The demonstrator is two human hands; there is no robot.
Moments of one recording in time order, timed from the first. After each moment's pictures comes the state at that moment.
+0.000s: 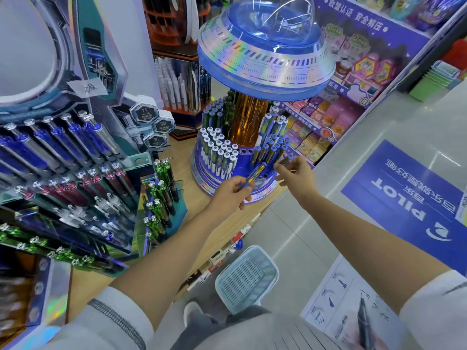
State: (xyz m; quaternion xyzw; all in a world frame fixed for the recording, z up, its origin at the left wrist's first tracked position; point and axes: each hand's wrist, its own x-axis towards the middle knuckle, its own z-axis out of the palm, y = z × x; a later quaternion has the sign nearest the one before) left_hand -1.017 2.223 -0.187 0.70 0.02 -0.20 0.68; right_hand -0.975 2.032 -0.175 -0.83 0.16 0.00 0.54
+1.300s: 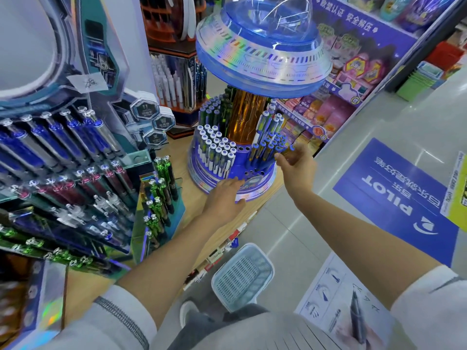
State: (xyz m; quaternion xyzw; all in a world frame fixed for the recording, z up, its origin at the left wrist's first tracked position) left_hand -1.015 2.228 -0.211 0.93 -0.13 -0.12 0.32; right_hand -0.979 2.046 -0.166 -0.85 0.17 -0.15 0.48
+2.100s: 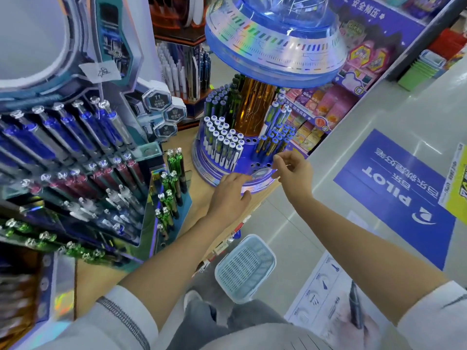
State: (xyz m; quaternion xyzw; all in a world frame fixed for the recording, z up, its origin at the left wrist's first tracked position) left_hand -1.029 2.235 -0.211 0.91 -0.13 -0.04 0.39; right_hand -1.006 2.073 -0.171 -0.85 0.14 -0.10 0.49
